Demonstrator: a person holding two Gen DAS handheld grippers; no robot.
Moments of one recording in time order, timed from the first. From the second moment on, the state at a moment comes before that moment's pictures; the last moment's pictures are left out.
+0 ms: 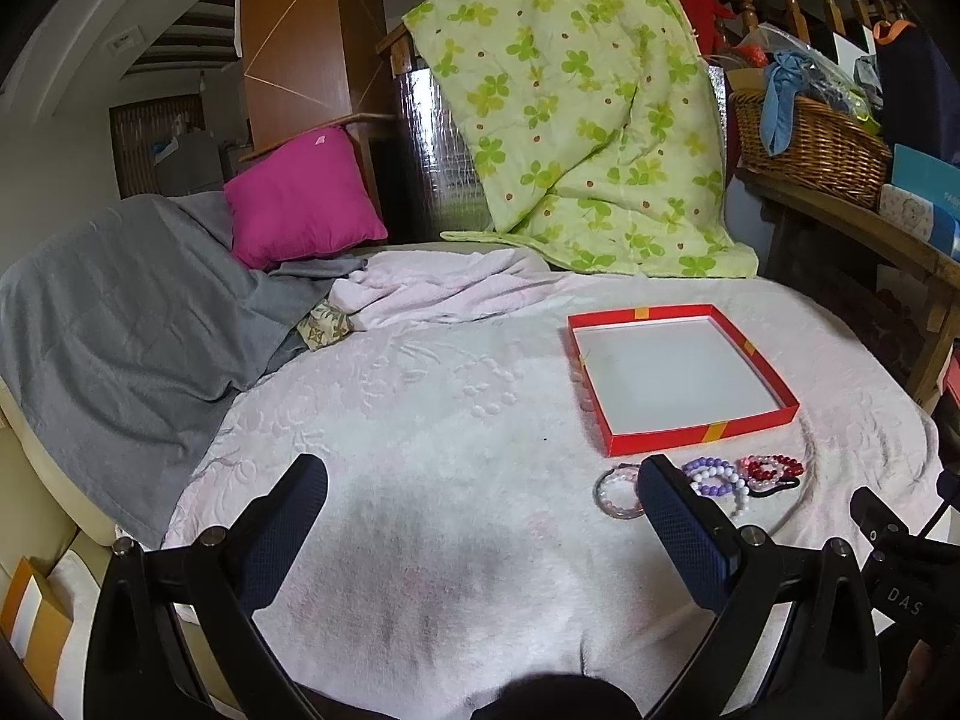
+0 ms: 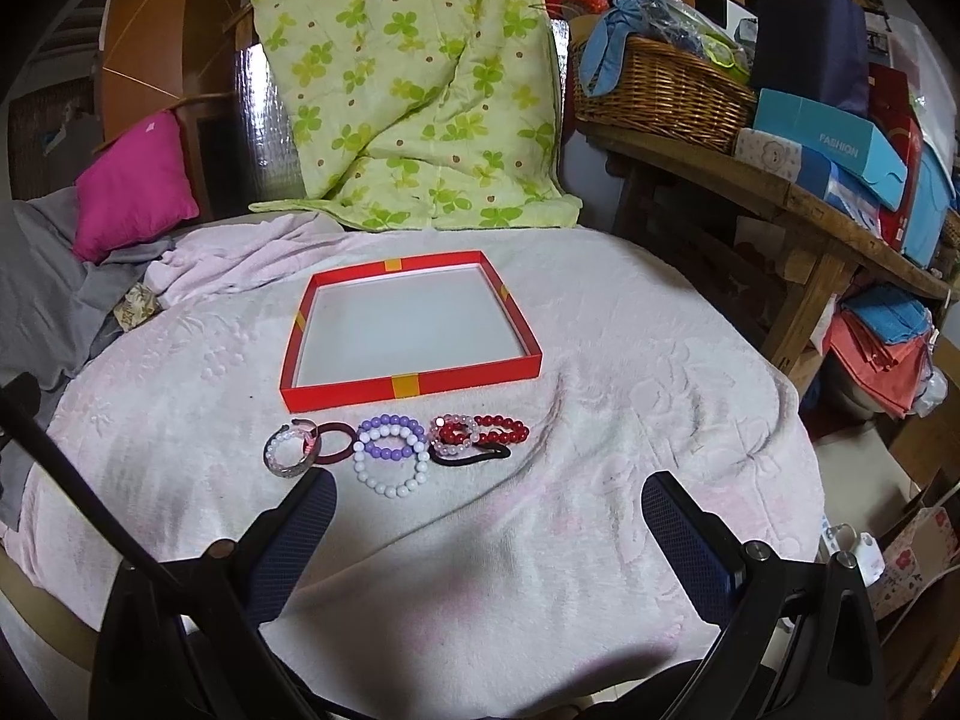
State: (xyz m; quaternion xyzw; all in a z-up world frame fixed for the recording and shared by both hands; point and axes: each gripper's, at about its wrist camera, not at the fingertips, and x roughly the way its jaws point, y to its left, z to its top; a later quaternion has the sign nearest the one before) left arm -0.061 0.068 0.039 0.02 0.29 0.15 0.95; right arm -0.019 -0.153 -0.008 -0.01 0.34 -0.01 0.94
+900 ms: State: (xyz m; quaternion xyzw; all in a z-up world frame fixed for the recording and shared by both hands) left arm 0.016 0.072 -0.058 -0.04 0.43 0.04 0.90; right arm 0.094 -0.224 -0.104 0.09 0.44 0.17 0.88
